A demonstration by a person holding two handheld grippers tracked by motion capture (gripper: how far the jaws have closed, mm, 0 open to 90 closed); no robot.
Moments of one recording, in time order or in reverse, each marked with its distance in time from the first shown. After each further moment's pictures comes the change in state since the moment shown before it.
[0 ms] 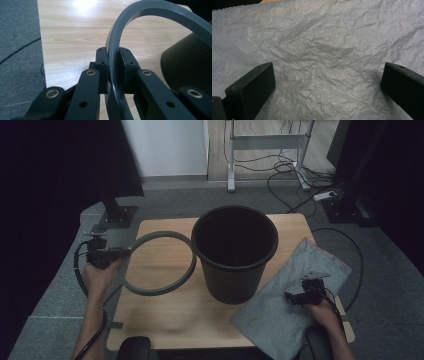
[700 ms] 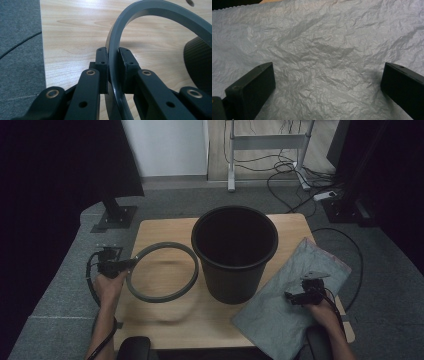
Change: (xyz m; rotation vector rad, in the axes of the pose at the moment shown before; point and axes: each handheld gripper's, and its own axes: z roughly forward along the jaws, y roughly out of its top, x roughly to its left) left arm 0.017 -0.034 0.045 0.023 0.046 -0.013; right arm 0.000 0.000 0.000 0.000 0.000 0.000
